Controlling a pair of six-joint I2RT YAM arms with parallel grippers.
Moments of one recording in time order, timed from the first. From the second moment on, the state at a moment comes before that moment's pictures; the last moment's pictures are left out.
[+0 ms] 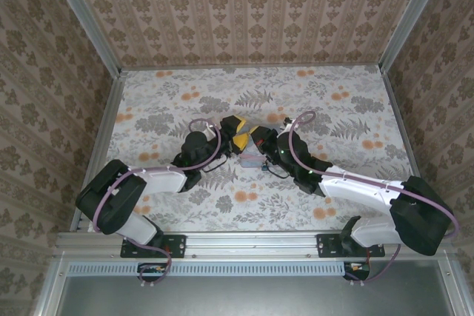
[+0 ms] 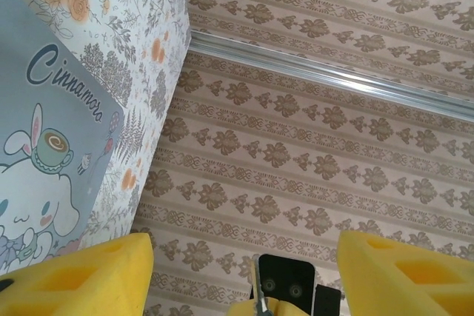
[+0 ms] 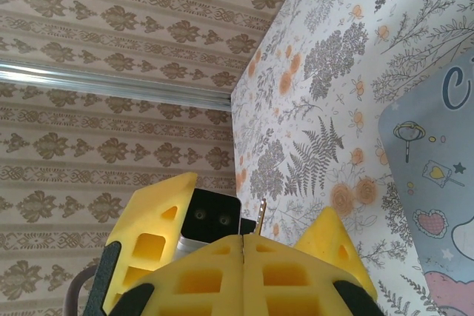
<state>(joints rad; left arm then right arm) -0.74 1.50 0.52 0.94 0.21 -1.80 0.80 1.30 0.66 0.40 0.23 1.37</state>
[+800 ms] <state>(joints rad) -0.75 1.46 0.52 0.92 0.20 -1.78 0.82 1.34 0.66 0.43 0.28 1.39</state>
